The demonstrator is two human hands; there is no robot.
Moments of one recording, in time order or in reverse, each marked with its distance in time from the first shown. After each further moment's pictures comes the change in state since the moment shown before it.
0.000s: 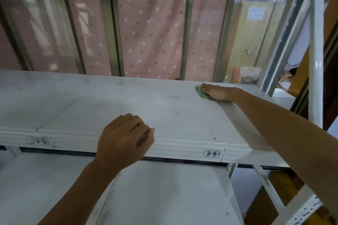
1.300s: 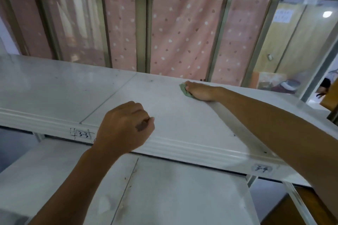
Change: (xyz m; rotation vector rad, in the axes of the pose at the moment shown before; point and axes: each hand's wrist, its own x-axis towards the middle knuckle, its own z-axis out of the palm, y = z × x) left_hand -0.014 -0.089 -0.042 -0.034 -0.109 -0.135; right_hand 0.099 -0.130 0.056 -0.186 -0.076 -0.236
